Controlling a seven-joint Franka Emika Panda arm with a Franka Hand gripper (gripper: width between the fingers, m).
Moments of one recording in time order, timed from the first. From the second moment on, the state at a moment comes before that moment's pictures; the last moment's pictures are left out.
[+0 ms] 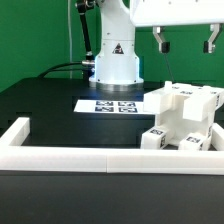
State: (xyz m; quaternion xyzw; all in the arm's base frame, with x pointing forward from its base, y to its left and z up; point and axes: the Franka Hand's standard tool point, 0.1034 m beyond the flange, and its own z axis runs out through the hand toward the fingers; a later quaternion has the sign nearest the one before) arm 0.544 0.080 0.164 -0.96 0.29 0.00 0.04
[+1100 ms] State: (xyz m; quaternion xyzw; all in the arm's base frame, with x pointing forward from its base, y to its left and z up) arm 0.497 0.101 0.128 -0.96 0.28 -0.01 0.04
